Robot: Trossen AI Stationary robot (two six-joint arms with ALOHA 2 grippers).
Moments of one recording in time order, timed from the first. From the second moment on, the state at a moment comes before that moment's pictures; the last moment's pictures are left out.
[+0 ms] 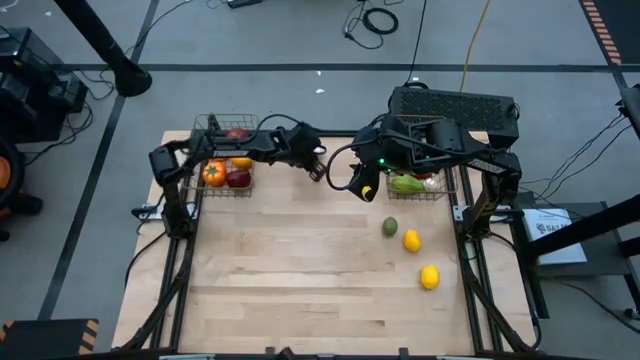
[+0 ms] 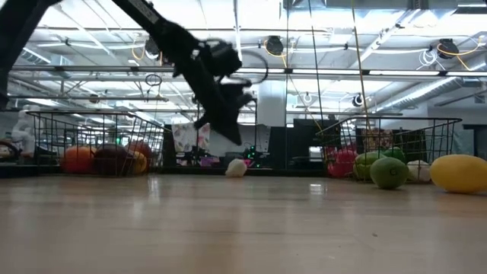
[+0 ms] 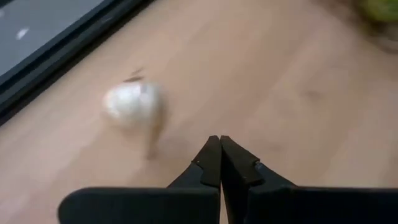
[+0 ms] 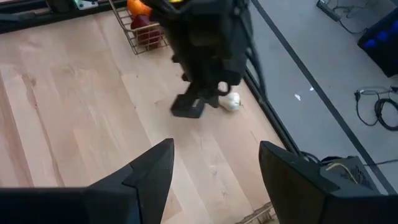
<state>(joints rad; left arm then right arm) 0.46 1.86 1.27 -0.30 0.00 -0.25 0.02 1.78 2.35 -1.51 0.44 0.33</state>
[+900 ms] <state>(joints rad) 0.52 2.02 1.26 -0.21 -0.15 -0.30 0.17 1.78 2.26 -1.57 0.56 0.41</state>
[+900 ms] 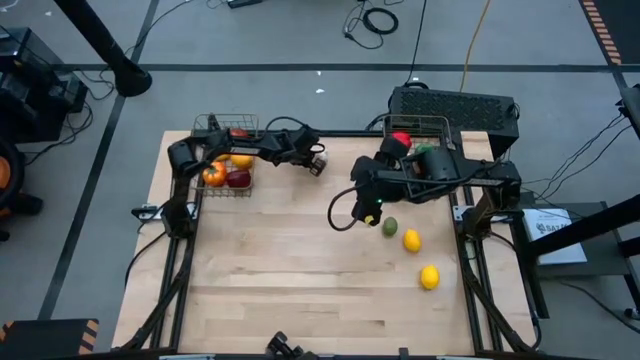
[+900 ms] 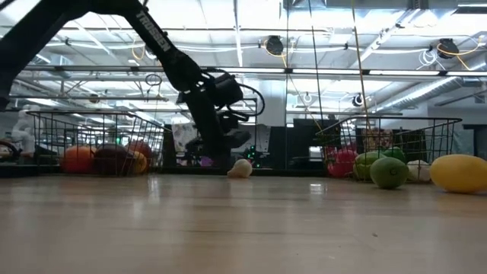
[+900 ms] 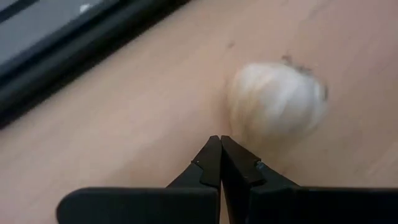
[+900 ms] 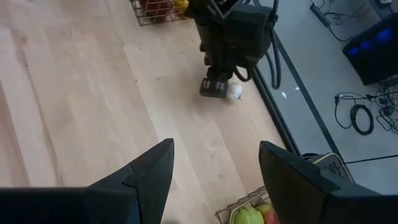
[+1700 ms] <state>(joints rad) 0.41 1.75 1.24 -0.44 -0.27 -0.17 0.00 1.78 2.01 -1.48 0.87 0.41</state>
